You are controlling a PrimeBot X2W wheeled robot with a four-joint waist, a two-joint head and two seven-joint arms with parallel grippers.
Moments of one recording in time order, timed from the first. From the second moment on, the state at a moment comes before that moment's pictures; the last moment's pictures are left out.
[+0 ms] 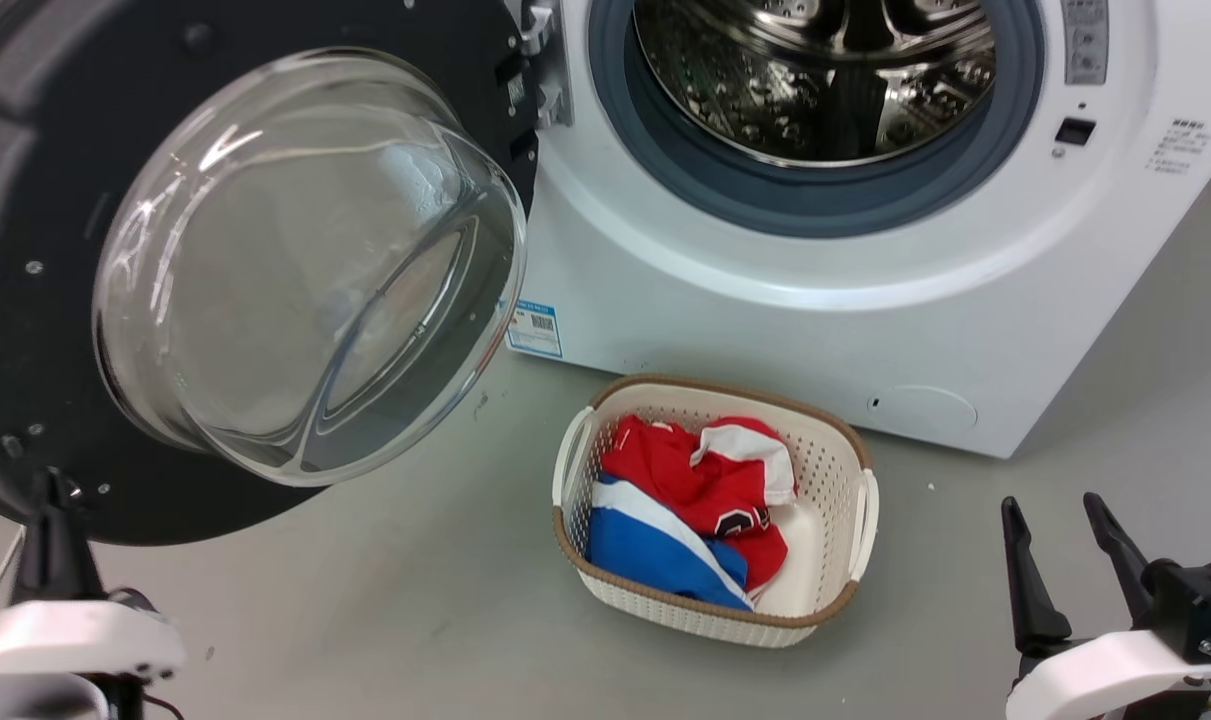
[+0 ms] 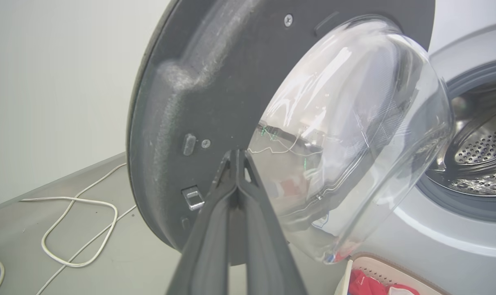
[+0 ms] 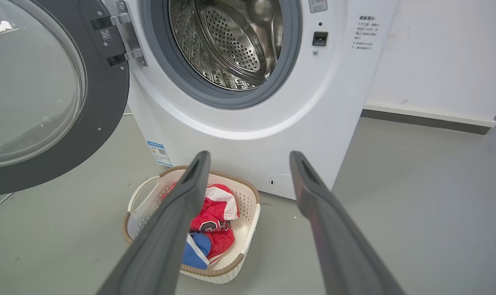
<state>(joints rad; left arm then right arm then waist) -0.04 0.41 0.05 0.15 -0.65 0.15 -0.26 0.08 -0.06 -0.09 -0.03 0.07 0.13 -0.03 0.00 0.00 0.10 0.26</state>
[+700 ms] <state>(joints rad) 0.00 0.33 -0.26 -0.01 -0.50 0.15 -0.14 0.11 -0.05 -0.06 -0.03 0.09 0.13 -0.02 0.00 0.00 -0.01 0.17</state>
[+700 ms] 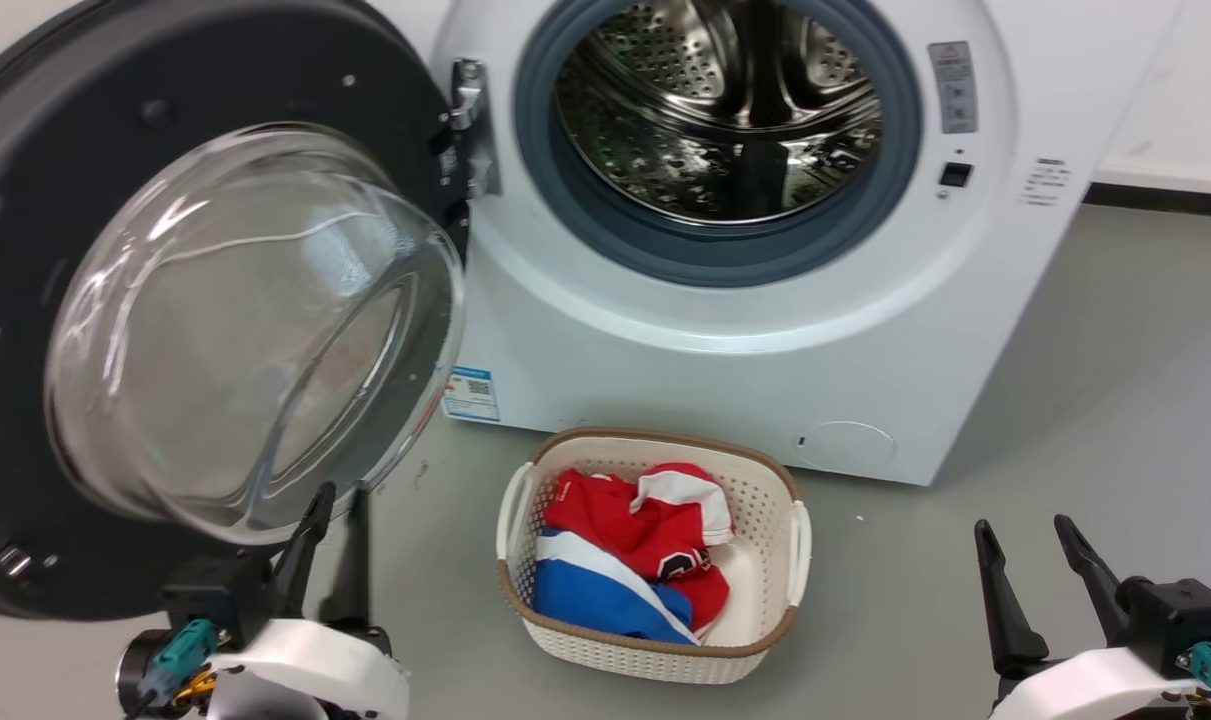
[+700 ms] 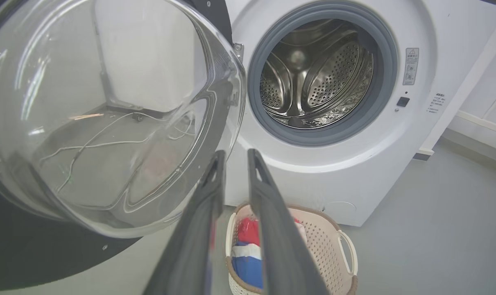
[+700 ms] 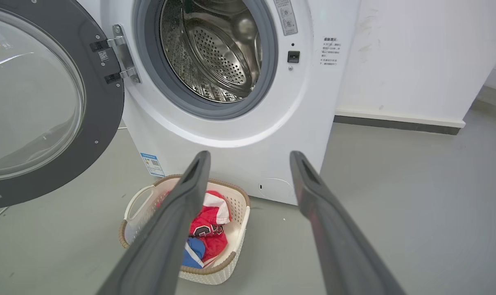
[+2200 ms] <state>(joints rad) -0.12 0.29 -0.28 0.25 -0.45 0.16 -0.25 0.09 -0.05 -0.06 -0.03 0.09 0.13 -0.03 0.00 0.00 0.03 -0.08</state>
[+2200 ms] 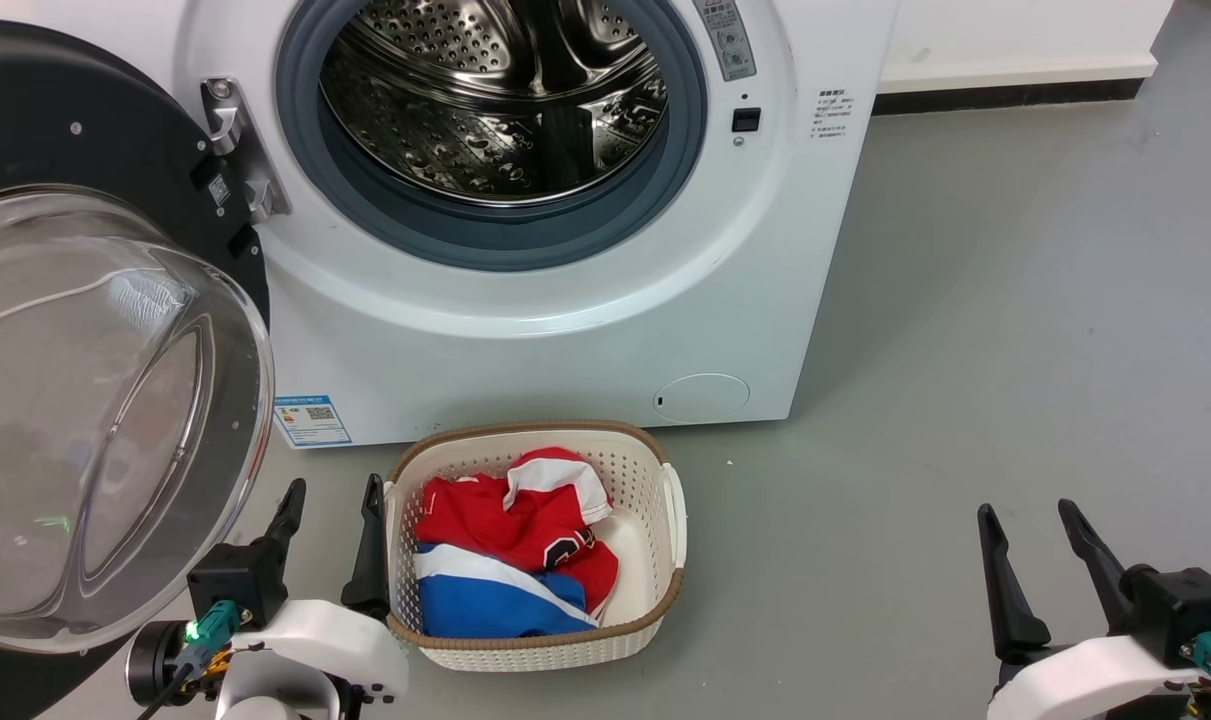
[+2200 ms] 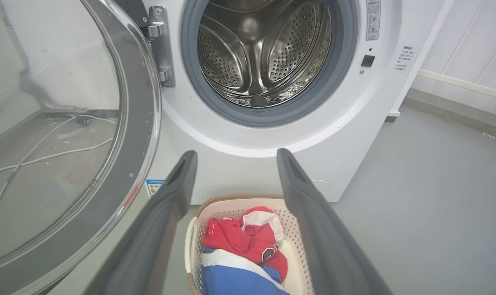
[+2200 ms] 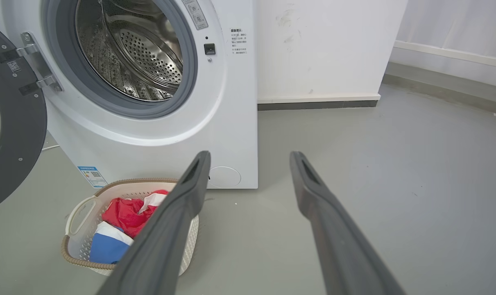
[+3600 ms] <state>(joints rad) -0.08 0.21 -0.18 0.29 -0.78 0.08 -0.15 0.07 -0.06 -0.05 0.08 0.52 0.13 -0.01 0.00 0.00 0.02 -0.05</state>
